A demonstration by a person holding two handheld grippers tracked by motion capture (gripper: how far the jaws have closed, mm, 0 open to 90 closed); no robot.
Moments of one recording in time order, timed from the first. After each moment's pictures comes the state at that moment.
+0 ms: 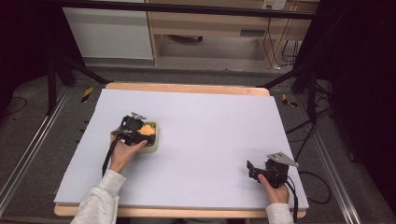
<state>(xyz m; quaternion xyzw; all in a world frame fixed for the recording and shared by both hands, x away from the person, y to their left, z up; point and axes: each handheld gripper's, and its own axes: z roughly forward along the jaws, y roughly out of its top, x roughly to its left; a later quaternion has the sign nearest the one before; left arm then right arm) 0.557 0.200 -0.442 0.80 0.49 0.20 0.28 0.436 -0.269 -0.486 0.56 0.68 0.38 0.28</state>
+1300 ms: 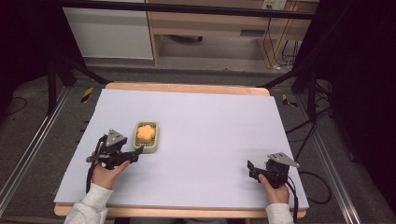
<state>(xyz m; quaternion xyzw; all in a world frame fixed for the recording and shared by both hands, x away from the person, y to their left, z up) 0.472 0.244 -0.442 0.76 0.46 0.24 0.40 0.435 -0.269 -0.486 0.56 0.68 0.38 0.28</state>
